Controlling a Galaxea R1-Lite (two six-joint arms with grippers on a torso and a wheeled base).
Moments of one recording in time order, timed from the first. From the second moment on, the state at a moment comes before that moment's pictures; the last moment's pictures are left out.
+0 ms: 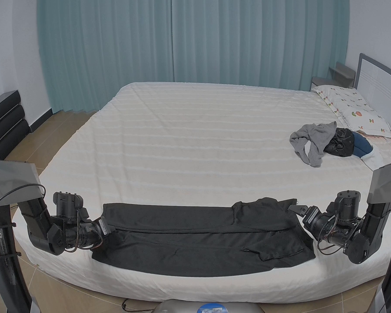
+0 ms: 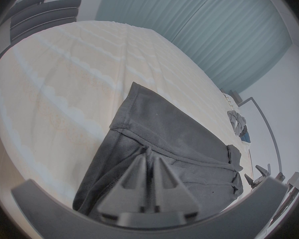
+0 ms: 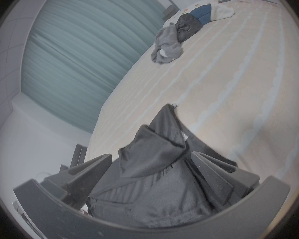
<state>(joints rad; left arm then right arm) -0.02 2.23 -0.51 -0.95 -0.26 -0.53 0.17 2.19 -0.30 -1.40 0.10 0.88</state>
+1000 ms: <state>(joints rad) 0.00 2.21 -0.48 -0.95 -0.26 -0.54 0.13 2.34 -0.32 -1.40 0.25 0.60</state>
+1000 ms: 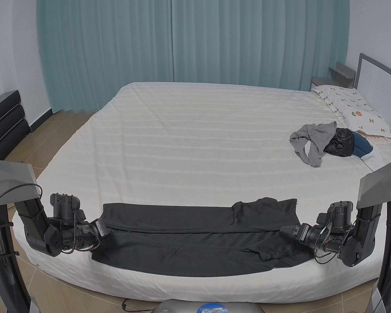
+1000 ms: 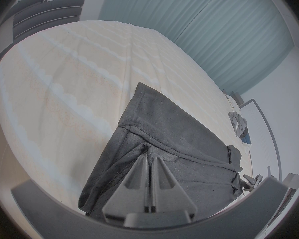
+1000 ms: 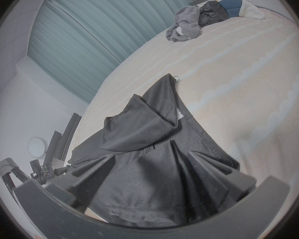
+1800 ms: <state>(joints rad) 0.01 2.20 -0.49 -0.95 -0.20 -0.54 0.10 2.30 -0.35 -1.42 0.25 0.63</state>
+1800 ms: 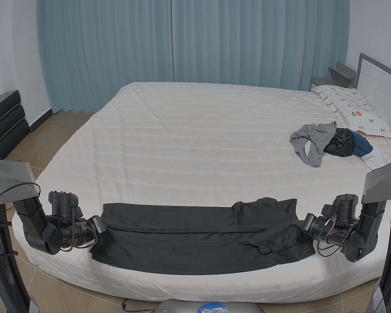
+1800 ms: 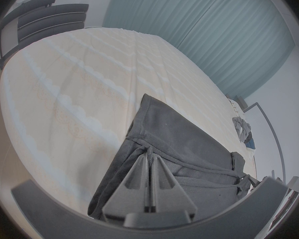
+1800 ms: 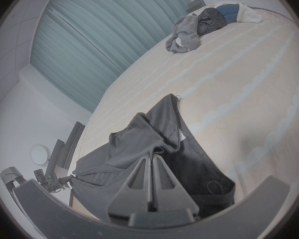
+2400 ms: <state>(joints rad) 0.02 2.19 -0.49 -0.94 -0.20 -0.54 0.11 2.27 -0.40 -1.41 0.24 0.67</state>
